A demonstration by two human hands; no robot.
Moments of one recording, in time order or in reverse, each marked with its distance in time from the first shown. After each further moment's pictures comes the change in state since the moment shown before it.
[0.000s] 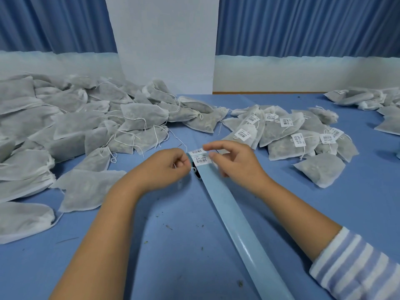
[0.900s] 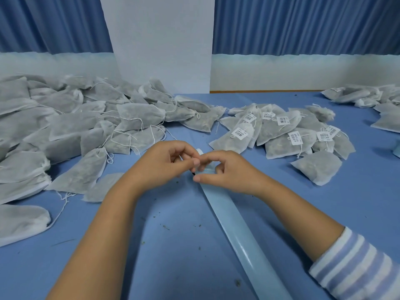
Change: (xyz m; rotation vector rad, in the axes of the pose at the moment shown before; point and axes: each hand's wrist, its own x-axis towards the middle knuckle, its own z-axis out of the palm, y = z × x) left_hand -0.005 0.014 0.002 -0.260 0.043 0.192; right_hand -0.010 -0.012 -0.004 -0.267 -0.303 -0.058
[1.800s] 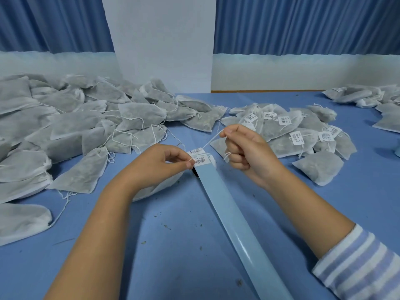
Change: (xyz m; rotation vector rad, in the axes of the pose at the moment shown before) left_hand -0.003 0.000 -0.010 0.129 -0.003 -0.160; right_hand 0.007 -0.006 -0.024 0.805 0.260 0.182
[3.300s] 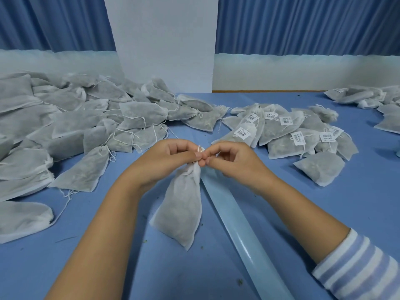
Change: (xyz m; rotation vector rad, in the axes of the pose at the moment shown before) left_hand -0.004 0.016 0.006 -0.354 -0.110 0.115; right_hand -0.009 0.014 0.013 -0.499 -0.122 -0.160
